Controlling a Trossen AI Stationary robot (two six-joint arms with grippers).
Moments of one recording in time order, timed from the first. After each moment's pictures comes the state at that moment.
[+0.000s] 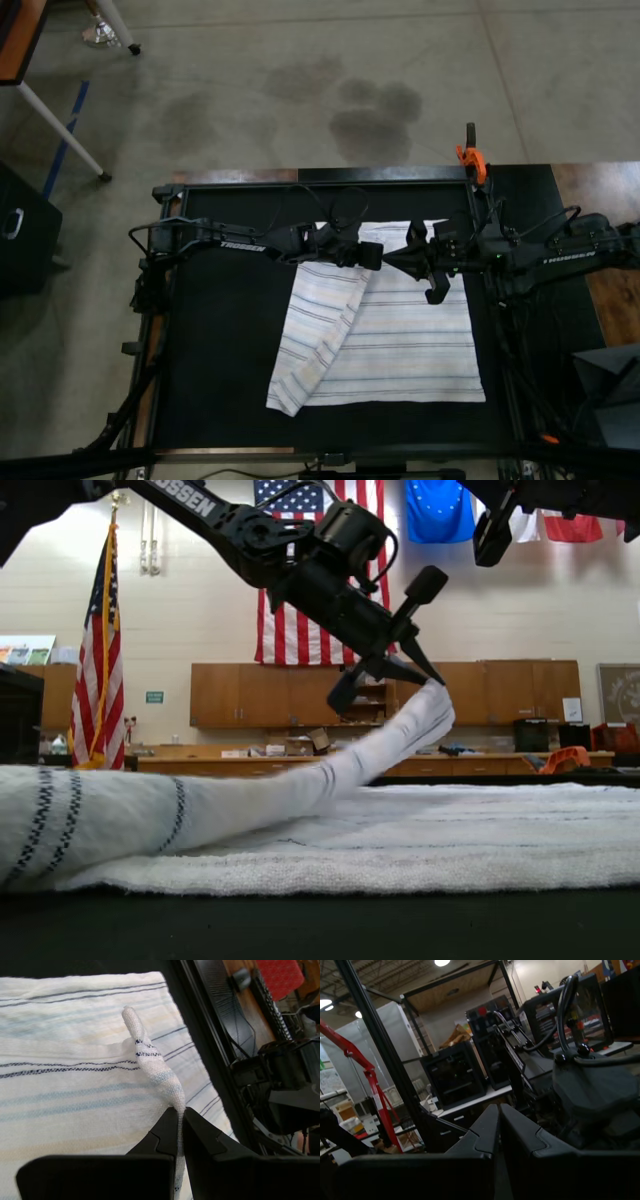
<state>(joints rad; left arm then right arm) 0.11 2.01 1.49 0.00 -0.09 -1.02 0.03 0.86 0.54 0.54 0.00 0.42</state>
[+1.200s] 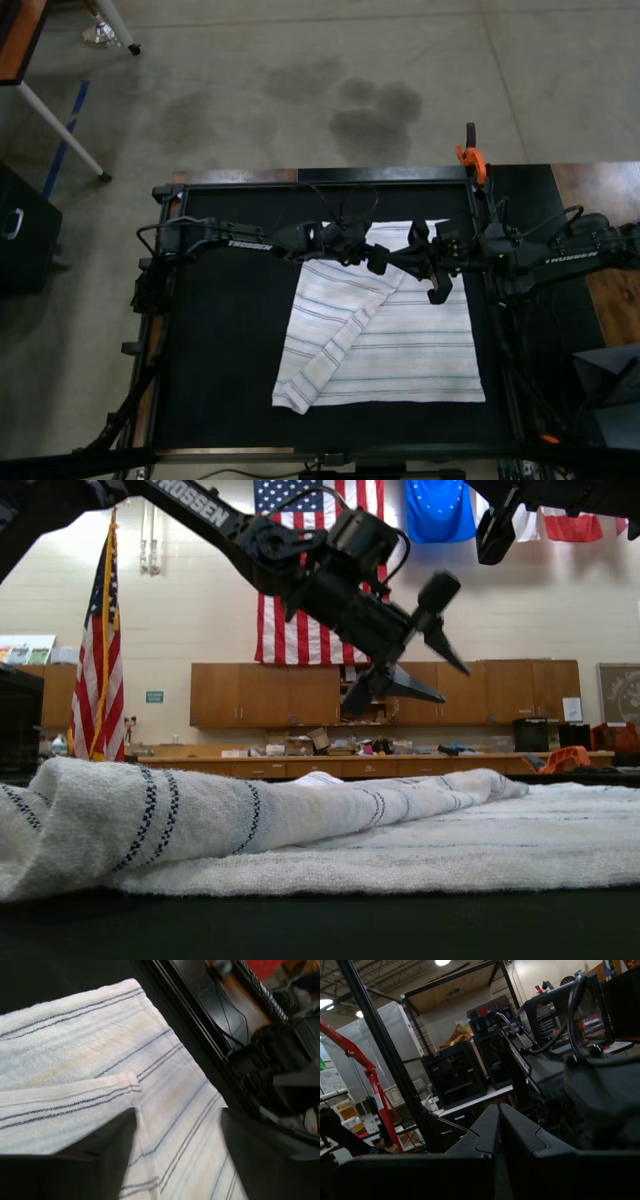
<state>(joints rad) 0.12 2.03 1.54 0.01 -0.05 -0.82 0.03 0.85 0.54 0.52 0.00 0.42</state>
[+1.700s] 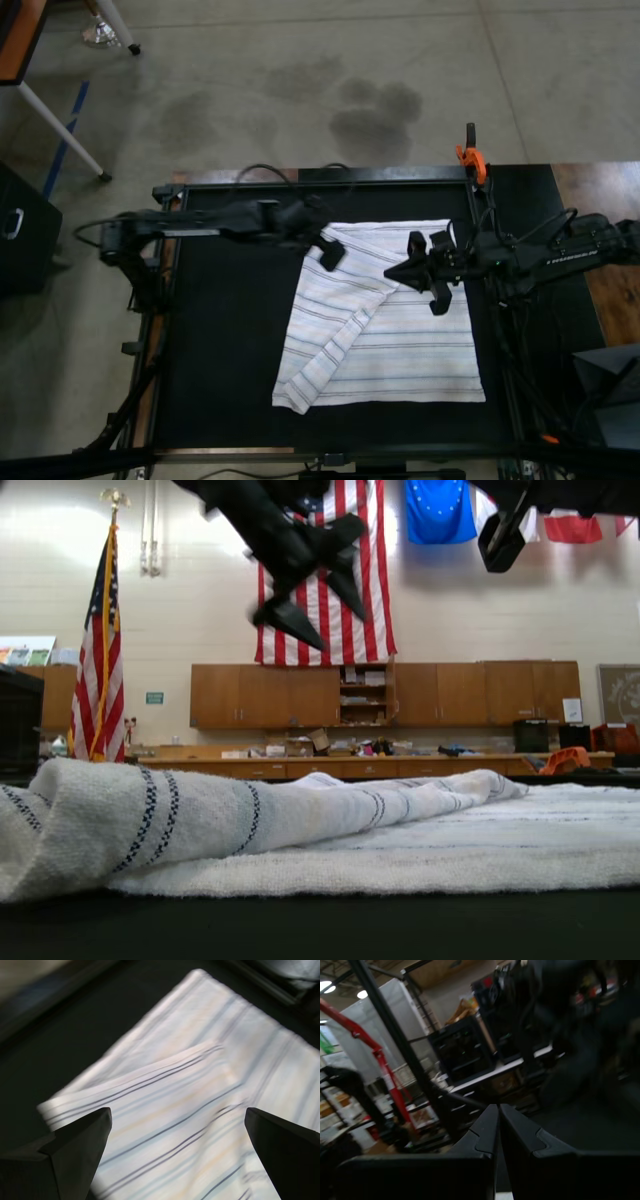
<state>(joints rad) 0.12 1.65 1.50 -0.65 -0.27 -0.49 0.11 0.85 0.54 0.42 0.00 0.48</state>
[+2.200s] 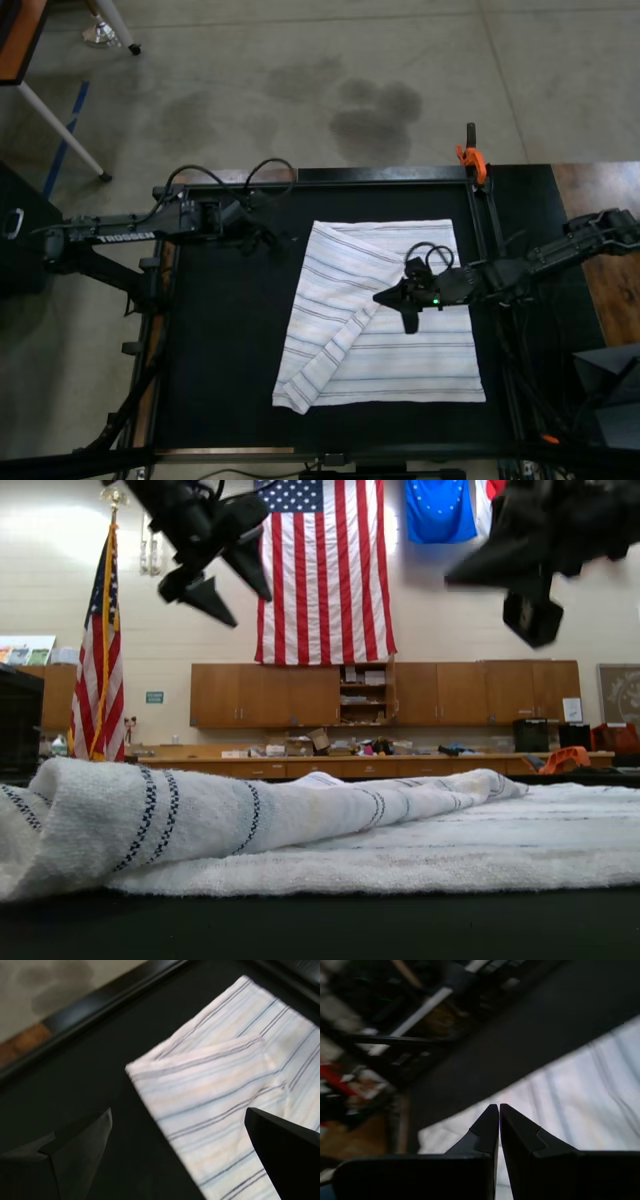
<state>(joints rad) 0.12 1.28 1.20 -0.72 -0.38 -0.55 0.27 1.05 0.54 0.16 0.33 0.81</state>
